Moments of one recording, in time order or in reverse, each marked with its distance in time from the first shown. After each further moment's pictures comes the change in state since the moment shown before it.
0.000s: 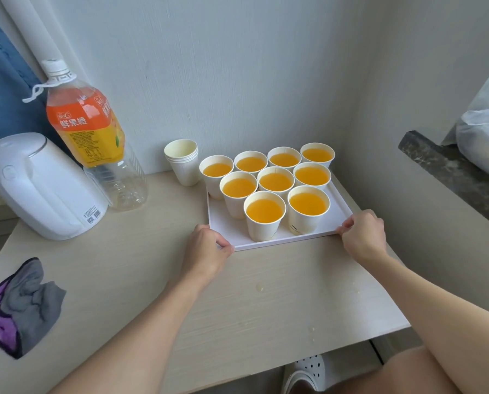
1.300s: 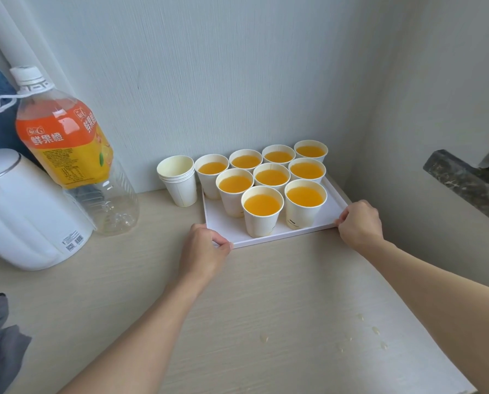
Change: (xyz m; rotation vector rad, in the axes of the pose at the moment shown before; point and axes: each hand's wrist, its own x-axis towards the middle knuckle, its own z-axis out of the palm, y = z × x) left_hand 0.074 -0.002 0.009 -0.102 0.098 0.006; right_hand 0.088 -0.042 0.028 -0.148 -0.013 -0.053
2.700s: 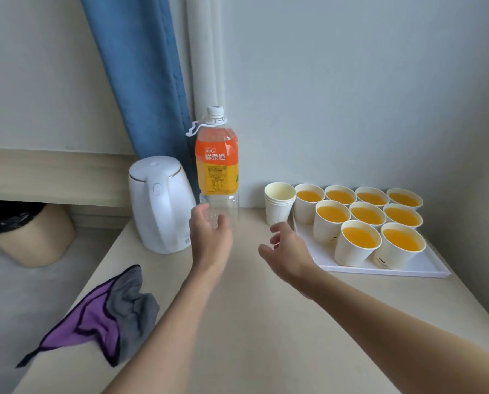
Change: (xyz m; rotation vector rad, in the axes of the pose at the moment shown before) left_hand -0.023 -0.029 -0.166 -0.584 0.500 -0.207; right_hand -0.186 -0.246 0.049 0.329 -0.430 -0.455
